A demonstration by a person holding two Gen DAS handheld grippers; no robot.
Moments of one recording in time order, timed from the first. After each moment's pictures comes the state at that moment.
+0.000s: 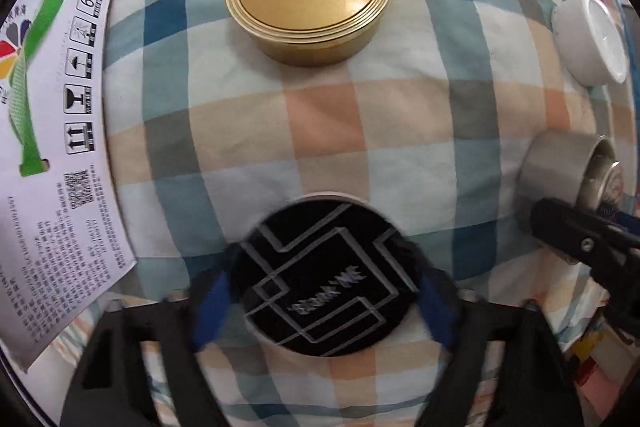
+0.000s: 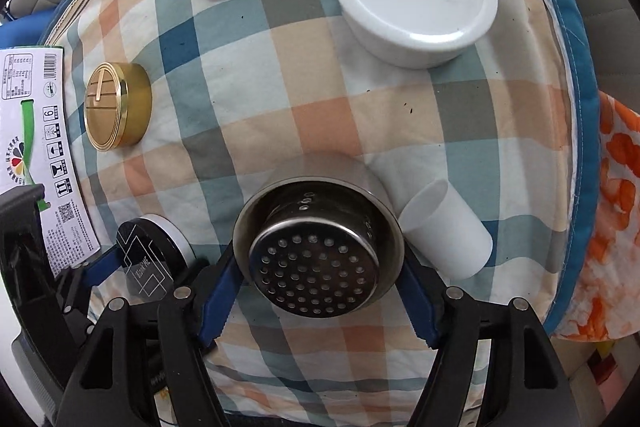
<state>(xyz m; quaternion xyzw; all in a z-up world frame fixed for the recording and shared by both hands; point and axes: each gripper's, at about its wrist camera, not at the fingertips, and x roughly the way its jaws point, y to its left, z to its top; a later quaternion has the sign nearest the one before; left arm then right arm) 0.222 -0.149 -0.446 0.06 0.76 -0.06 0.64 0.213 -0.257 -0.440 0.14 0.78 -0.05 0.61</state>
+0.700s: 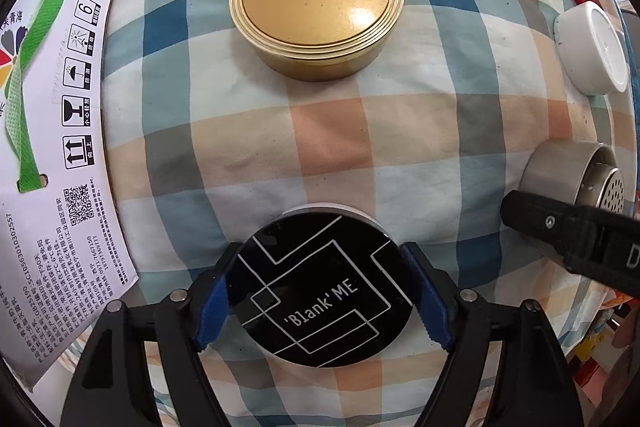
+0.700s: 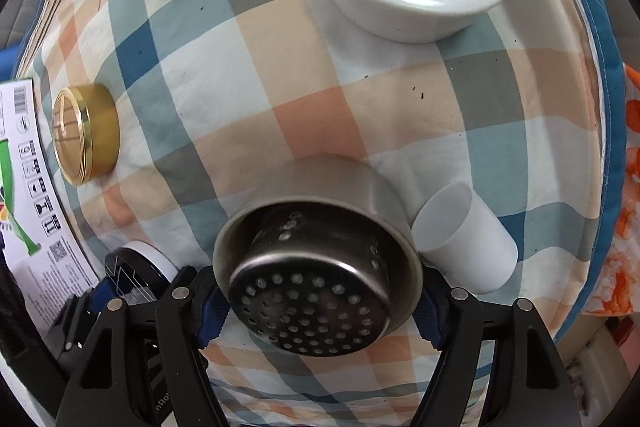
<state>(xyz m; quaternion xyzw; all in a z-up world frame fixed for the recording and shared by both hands) 0.249 -0.145 -0.452 0.07 0.76 -0.06 0.65 0.219 -0.297 -0.461 0.18 0.78 -0.10 0.59</state>
